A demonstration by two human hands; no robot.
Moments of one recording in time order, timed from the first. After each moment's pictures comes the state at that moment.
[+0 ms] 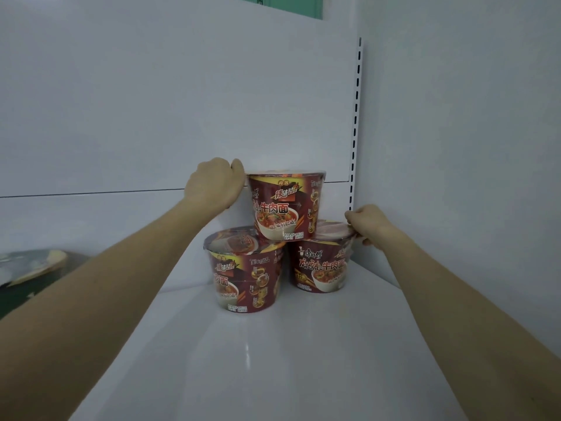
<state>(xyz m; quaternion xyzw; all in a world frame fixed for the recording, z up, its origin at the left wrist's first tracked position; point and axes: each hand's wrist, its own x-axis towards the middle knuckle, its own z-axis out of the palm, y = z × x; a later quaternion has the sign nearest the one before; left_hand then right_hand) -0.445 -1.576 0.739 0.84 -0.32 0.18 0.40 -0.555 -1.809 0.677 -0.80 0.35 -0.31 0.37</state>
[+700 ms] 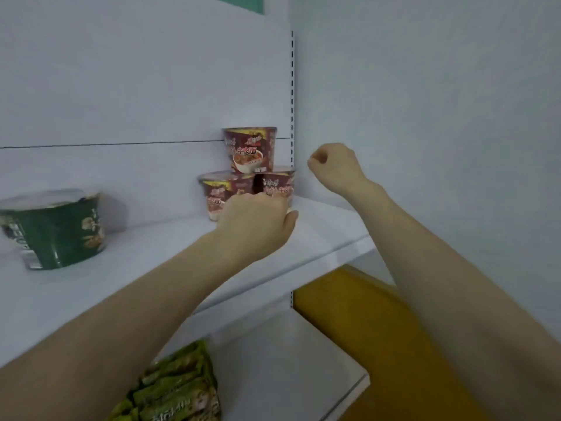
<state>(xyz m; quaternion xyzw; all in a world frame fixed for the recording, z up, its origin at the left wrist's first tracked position) -0.639 -1.429 0.650 0.73 -0.58 0.35 0.06 -0.715 -1.581 0.693 -0.84 0.32 -0.42 0.13</state>
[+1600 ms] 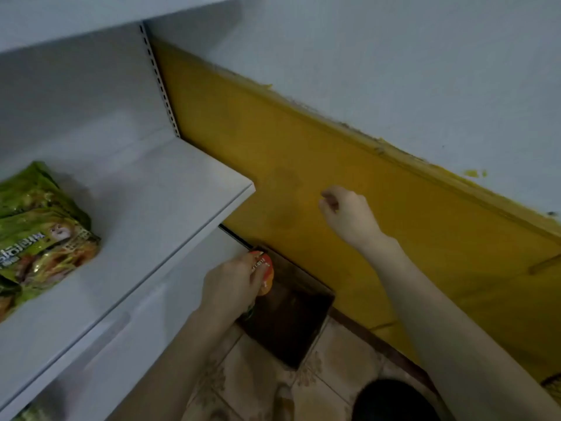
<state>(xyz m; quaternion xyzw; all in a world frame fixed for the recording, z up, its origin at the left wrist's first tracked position) -0.848 -1.398 0.297 0.73 -0.65 -0.10 0.21 -1.015 -1.530 0.376 -0.79 0.55 -0.15 0.22</state>
